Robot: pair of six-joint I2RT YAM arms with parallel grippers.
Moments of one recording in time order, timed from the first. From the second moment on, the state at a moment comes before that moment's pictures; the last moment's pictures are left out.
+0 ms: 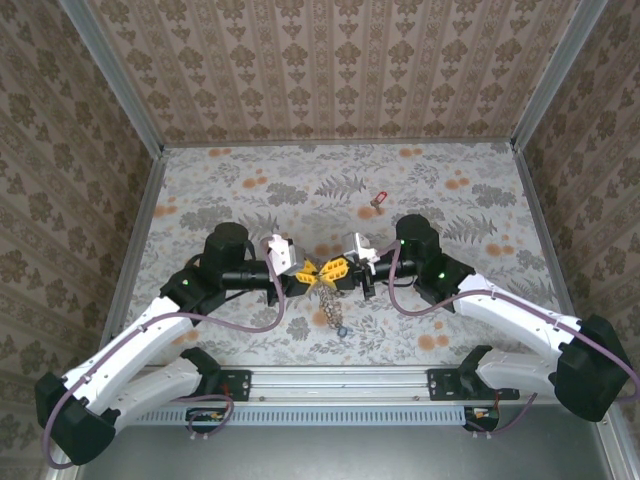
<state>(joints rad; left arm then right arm) -0.72 0.88 0.76 -0.32 0.73 0.32 0.70 1.15 0.74 0.22 -0.87 -0.20</state>
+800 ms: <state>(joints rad) -0.73 0.87 0.77 -0.37 0.70 0.35 0.71 1.15 0.75 0.18 -0.82 -0.21</state>
